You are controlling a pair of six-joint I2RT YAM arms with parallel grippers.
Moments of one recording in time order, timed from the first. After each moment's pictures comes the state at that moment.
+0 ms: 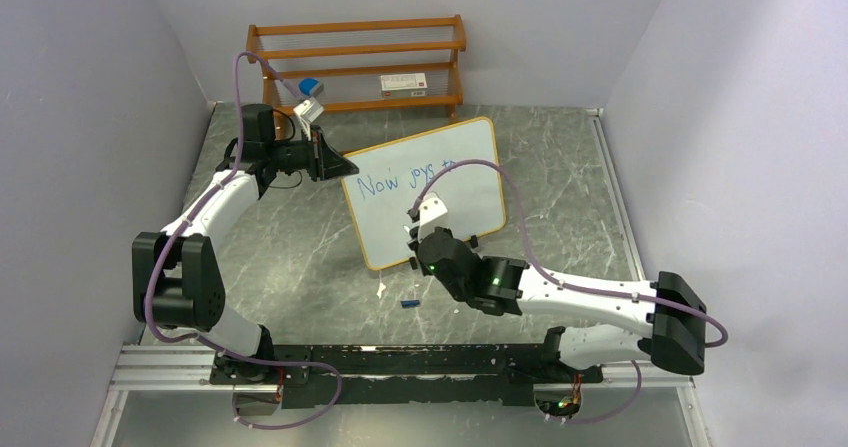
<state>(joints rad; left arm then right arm) -0.10 1.54 1.10 -0.08 1.08 -0.07 1.20 1.19 0.80 -0.12 0.63 0.26</state>
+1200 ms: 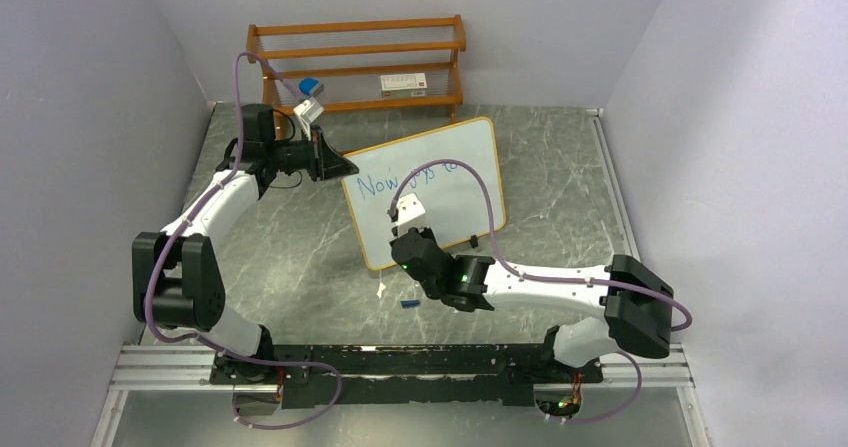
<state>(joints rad) -0.10 1.54 1.10 -0.08 1.07 -0.07 1.22 1.41 0.85 0.00 0.73 0.25</state>
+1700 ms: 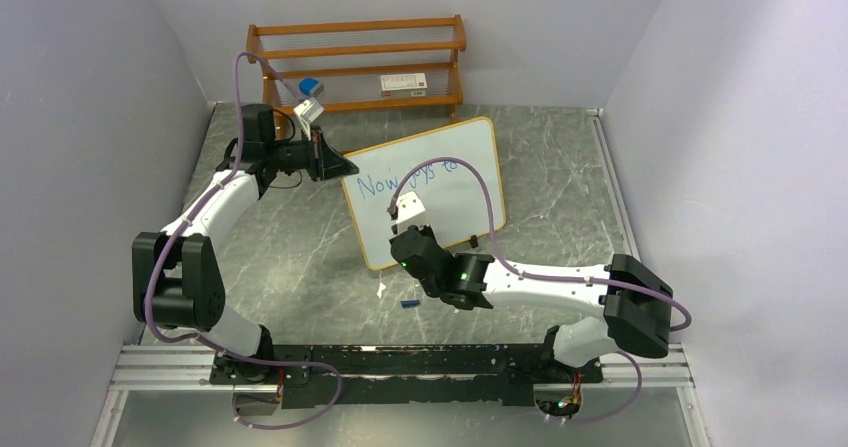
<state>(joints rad) -0.10 1.54 1.10 -0.08 1.07 -0.07 1.20 1.41 0.86 -0.01 0.72 0.25</state>
